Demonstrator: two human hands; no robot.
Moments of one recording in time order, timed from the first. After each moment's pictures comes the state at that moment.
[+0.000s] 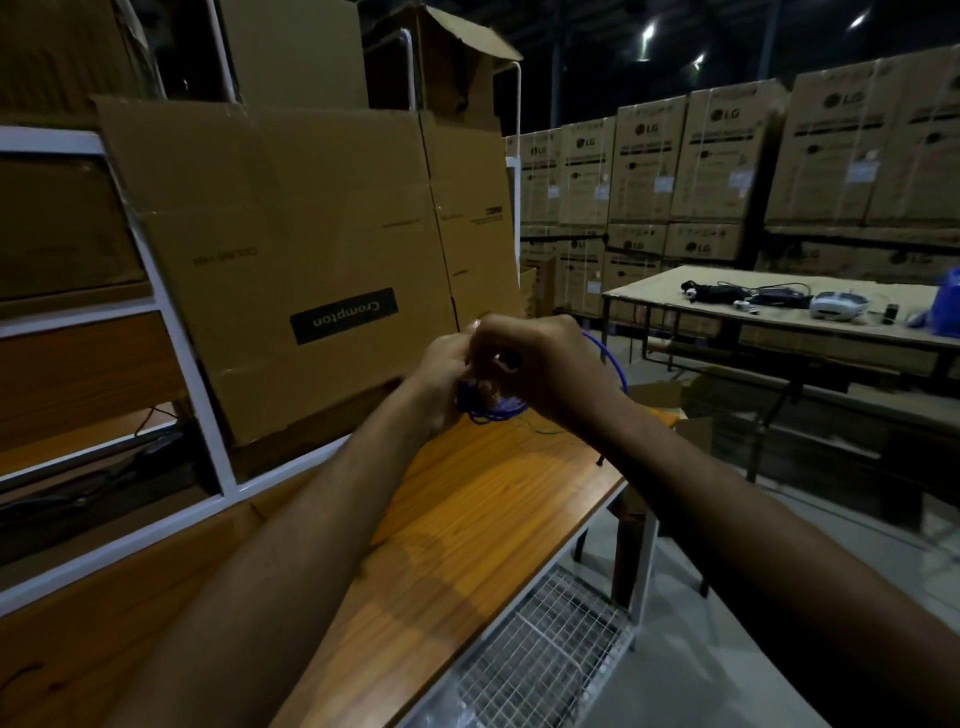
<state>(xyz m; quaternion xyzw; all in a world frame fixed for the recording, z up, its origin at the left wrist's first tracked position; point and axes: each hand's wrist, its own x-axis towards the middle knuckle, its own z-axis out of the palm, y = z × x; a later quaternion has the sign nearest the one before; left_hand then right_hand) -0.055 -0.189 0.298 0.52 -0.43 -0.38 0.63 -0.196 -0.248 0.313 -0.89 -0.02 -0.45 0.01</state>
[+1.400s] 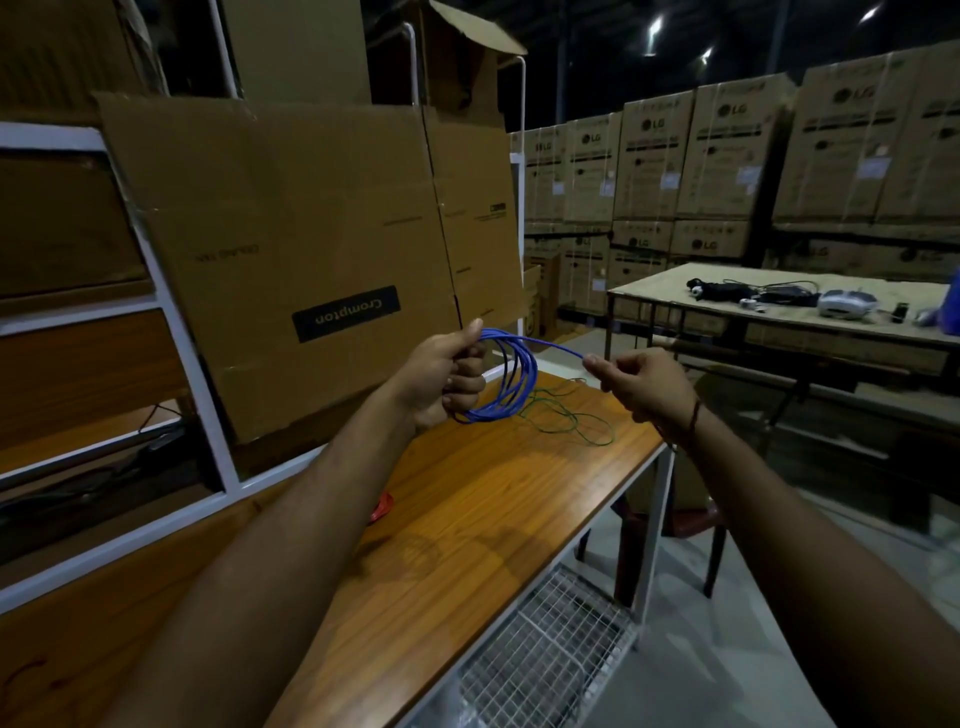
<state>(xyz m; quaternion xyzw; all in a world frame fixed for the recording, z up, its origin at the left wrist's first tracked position) -0.029 -0.196 0.292 0.44 -0.42 -0.52 0.61 -0.250 -0.340 0.267 -0.80 0.34 -0.36 0.34</state>
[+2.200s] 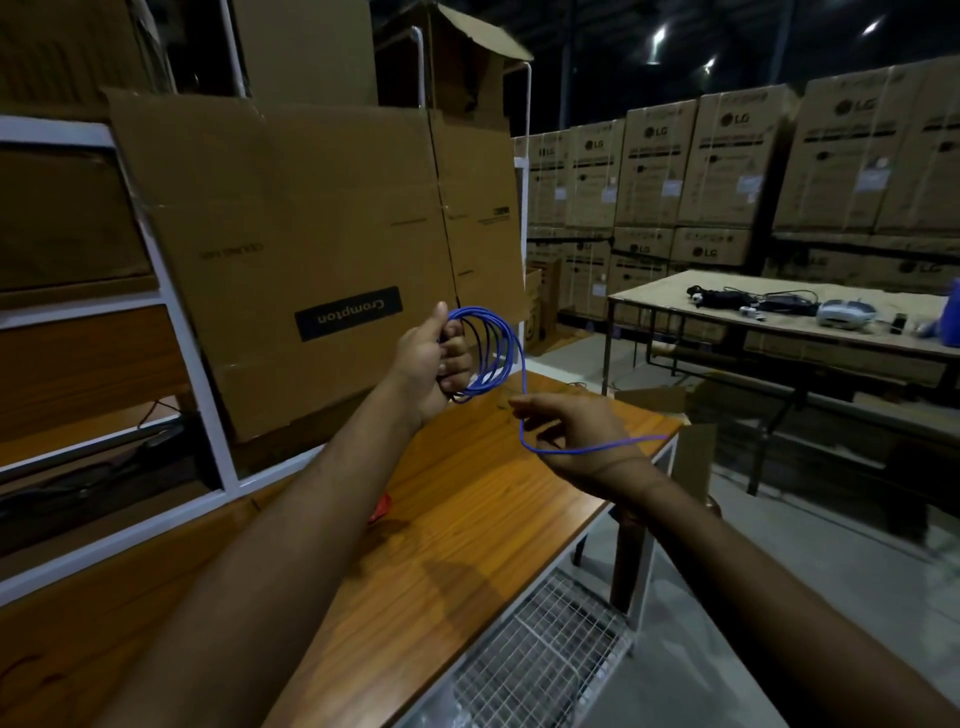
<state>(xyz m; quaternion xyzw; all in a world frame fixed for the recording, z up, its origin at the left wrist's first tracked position) -0.026 -0.199 0.297 0.38 -0.32 -0.46 0.74 -0.218 -0.270 0.244 -0.92 0.17 -0.32 0.17</state>
